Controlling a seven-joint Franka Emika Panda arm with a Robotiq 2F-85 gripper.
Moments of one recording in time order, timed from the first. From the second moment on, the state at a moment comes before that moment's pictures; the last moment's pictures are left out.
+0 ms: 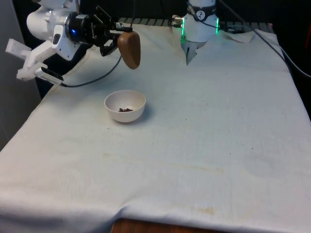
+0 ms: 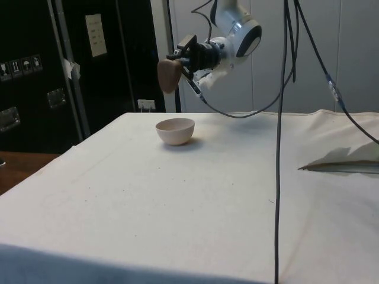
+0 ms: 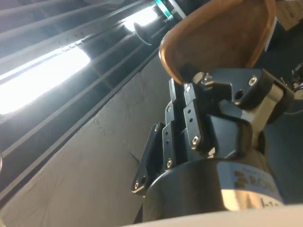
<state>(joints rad) -0.14 0.95 -0.79 -1.66 1.82 0.84 -1.02</state>
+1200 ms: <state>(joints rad) 0.00 0.89 -0.87 -1.71 1.69 0.91 -1.18</state>
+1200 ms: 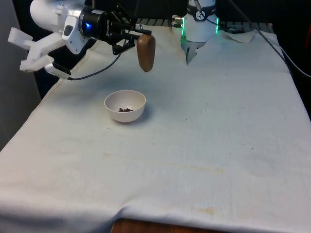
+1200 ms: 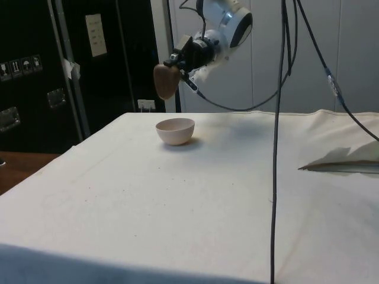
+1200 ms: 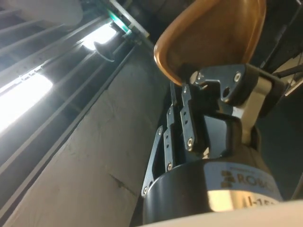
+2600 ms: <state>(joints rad) 0.12 0.73 -0.87 -1.79 1.49 1.09 -1.27</state>
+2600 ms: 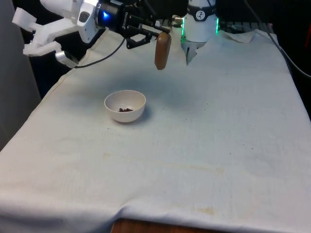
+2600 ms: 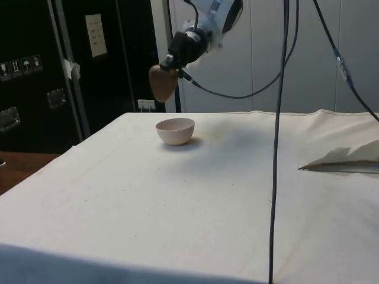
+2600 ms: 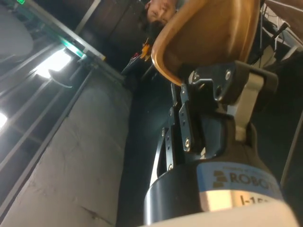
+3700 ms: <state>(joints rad) 0.15 0.61 -0.78 -1.83 1.32 1.29 -1.29</state>
